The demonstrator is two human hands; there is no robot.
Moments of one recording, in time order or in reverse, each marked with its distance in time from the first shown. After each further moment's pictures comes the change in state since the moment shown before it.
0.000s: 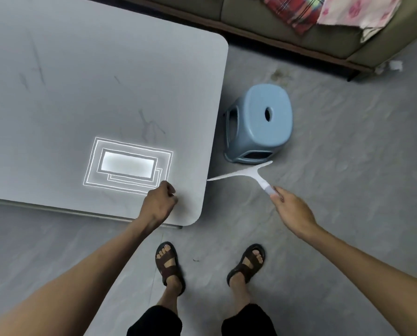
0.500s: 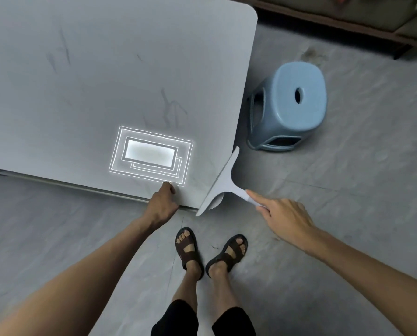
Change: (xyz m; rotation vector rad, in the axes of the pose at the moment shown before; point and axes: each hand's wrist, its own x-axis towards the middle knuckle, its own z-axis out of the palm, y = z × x) left_hand -0.015 -0.073 0.008 0.174 -0.073 -0.043; right_hand -0.025 -0.014 0.082 -0.389 -0.073 -0.521
